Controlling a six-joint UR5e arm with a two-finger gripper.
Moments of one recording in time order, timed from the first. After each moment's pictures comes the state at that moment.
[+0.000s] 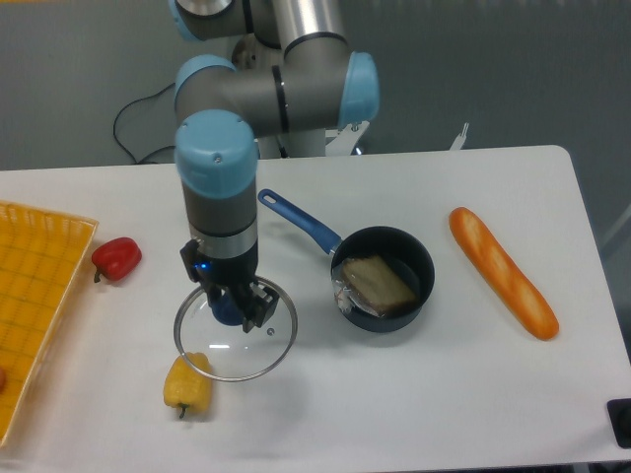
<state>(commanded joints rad) 2.27 -1.91 -1.45 -1.18 1.41 0.88</state>
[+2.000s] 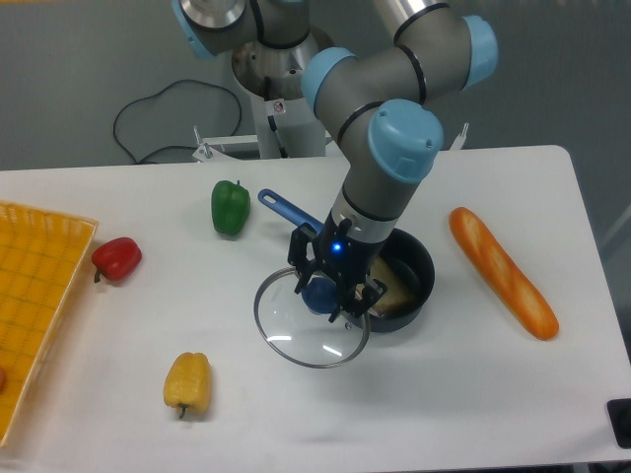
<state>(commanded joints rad) 2.56 -1.90 -1.56 -1.25 1.15 1.22</state>
